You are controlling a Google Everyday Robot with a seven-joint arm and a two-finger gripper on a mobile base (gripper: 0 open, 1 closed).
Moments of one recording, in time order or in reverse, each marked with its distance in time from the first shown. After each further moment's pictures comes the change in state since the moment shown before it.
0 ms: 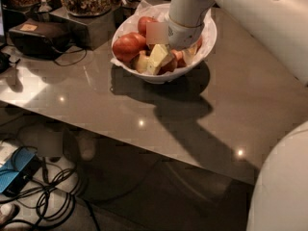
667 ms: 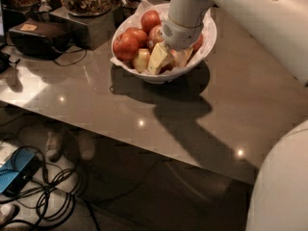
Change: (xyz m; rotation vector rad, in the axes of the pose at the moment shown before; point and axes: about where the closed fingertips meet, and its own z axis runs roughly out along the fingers) arm 0.000 0.000 0.000 0.000 0.000 0.000
